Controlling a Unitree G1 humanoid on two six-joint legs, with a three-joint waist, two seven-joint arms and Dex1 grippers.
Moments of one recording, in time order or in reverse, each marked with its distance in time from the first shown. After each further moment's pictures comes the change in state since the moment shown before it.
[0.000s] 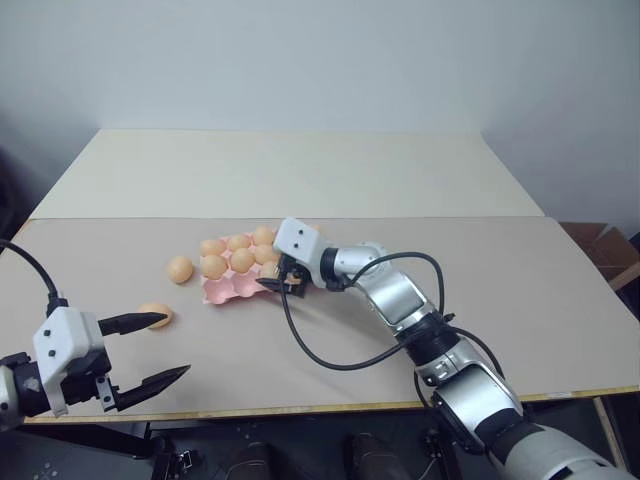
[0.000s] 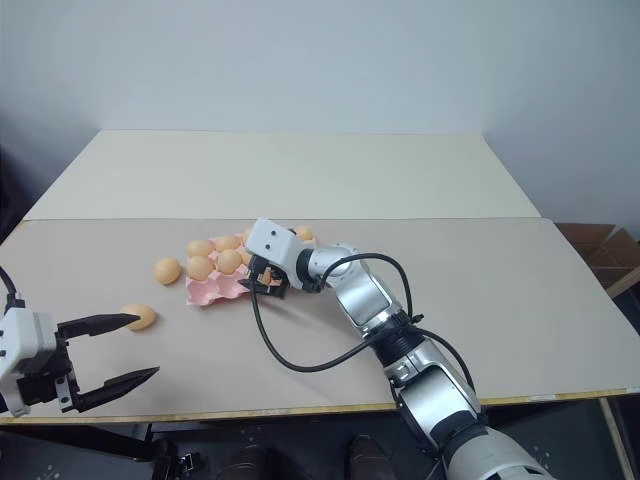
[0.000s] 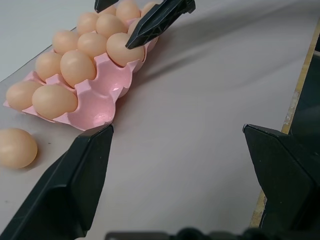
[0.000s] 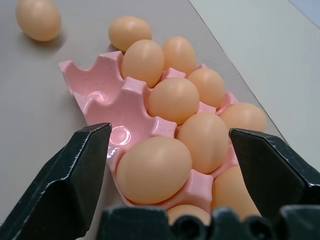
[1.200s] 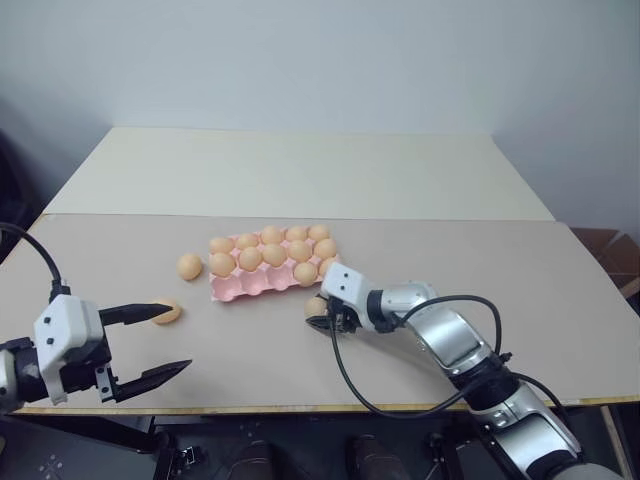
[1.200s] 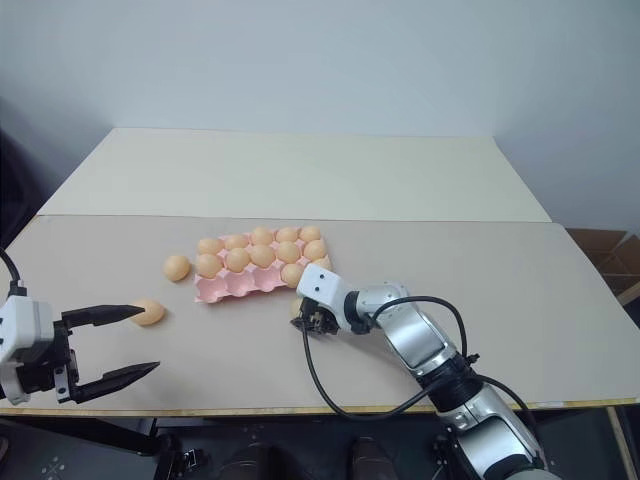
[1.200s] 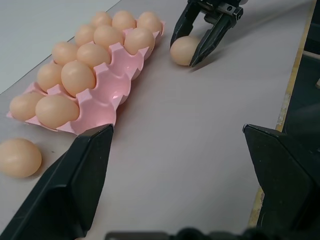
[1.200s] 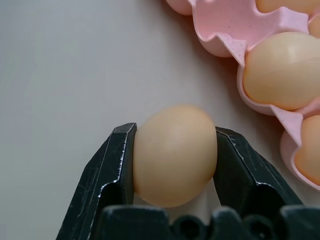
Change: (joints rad) left arm -0.063 0.042 -0.020 0.039 -0.019 0.001 -0.057; right arm 0.273 -0.271 0.032 -0.364 0.098 0.242 0.108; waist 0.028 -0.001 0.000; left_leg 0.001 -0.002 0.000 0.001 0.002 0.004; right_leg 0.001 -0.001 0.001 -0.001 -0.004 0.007
